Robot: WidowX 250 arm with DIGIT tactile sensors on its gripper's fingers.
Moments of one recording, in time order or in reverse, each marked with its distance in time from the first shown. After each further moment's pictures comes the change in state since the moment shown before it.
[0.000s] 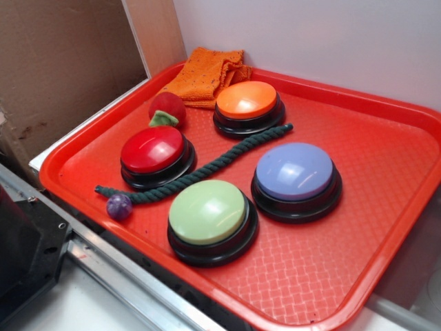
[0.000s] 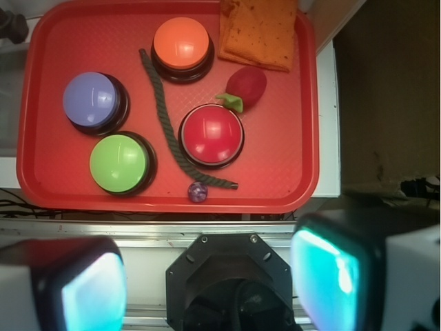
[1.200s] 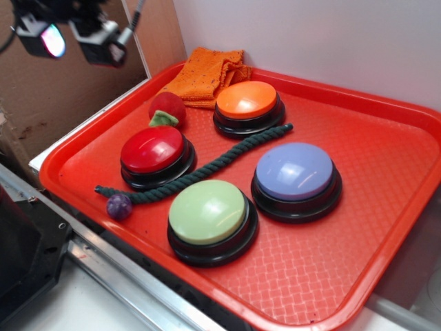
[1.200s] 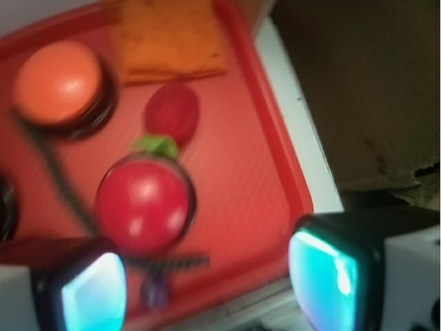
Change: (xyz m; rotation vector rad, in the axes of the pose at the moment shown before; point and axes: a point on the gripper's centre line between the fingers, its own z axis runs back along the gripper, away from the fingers) arm 0.057 0.055 -0.116 0.155 -0.070 0.407
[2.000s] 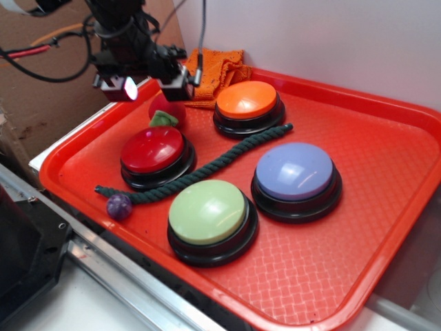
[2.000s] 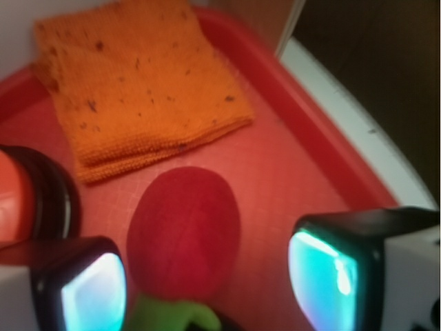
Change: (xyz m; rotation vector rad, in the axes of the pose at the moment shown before) arm 0.048 -0.022 -0.094 -0.047 -0.143 0.169
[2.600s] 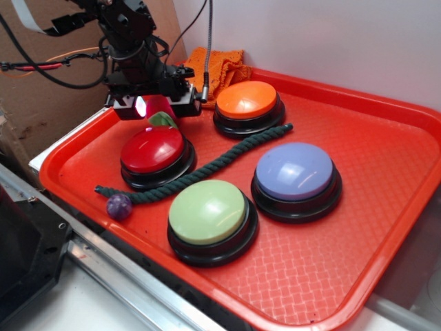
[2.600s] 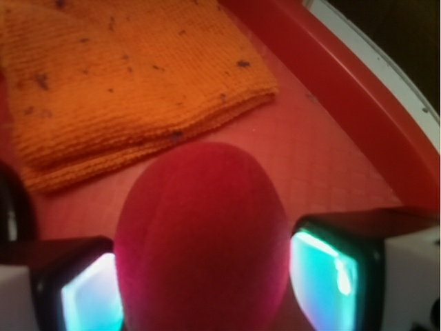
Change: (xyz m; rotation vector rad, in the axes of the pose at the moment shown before) arm 0.001 0.008 -0.030 0.002 0.029 0.056
